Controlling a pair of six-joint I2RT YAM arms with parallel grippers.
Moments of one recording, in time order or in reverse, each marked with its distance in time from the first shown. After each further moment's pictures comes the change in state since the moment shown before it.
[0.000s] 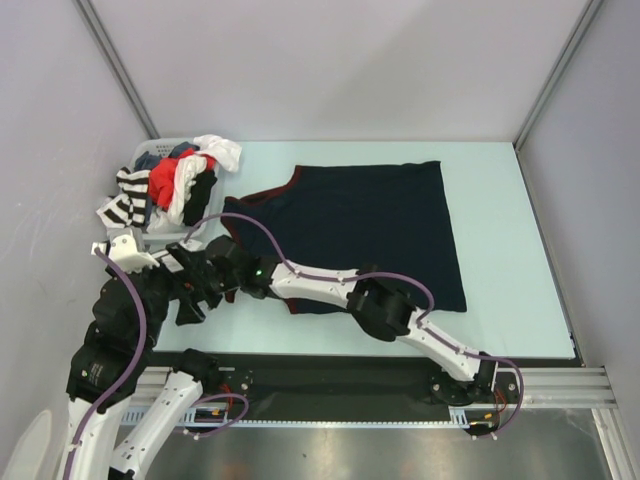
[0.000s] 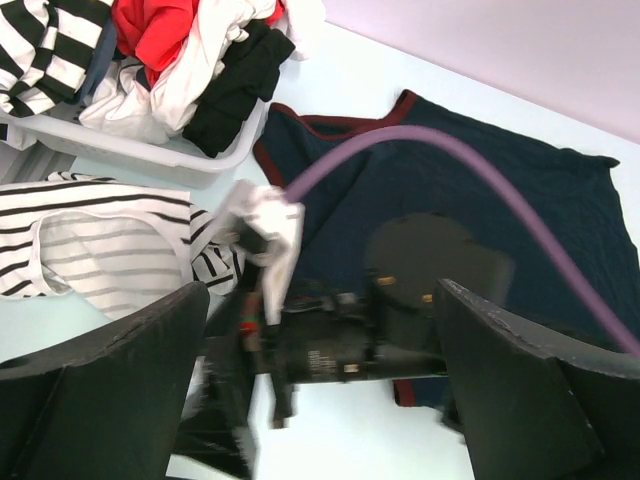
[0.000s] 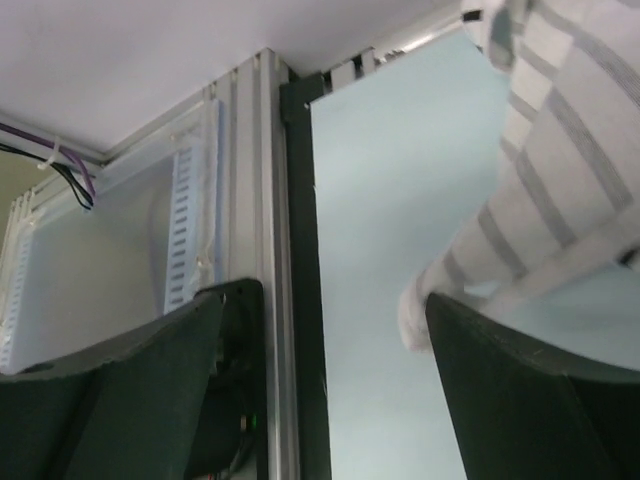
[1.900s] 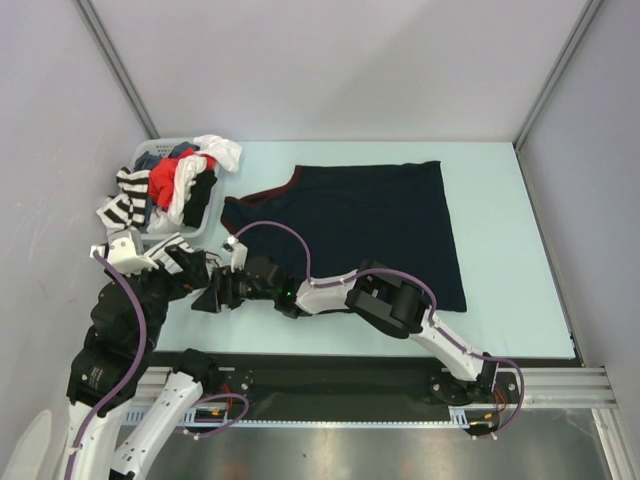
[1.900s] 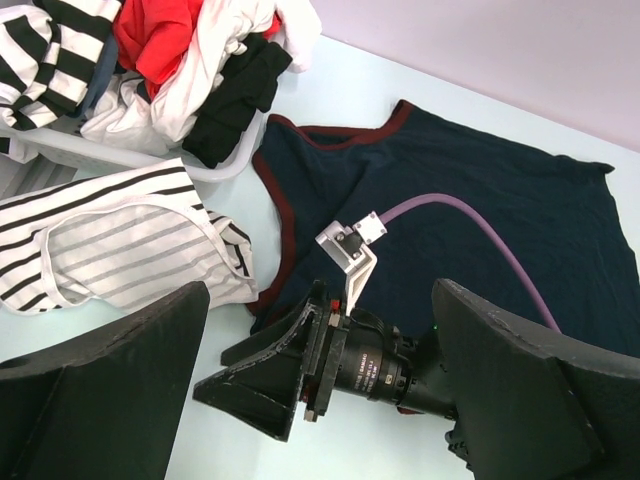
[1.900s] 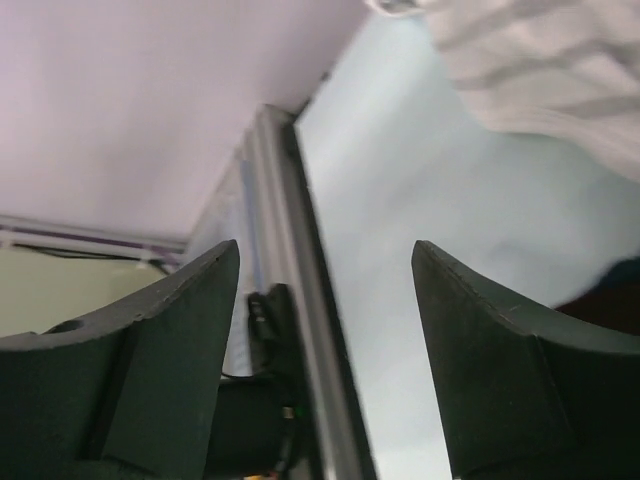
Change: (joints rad) left arm -0.001 -0.026 -0.018 0.026 -0.001 0.020; right arm -0.026 -0.161 -0.614 0.660 0.268 0.473
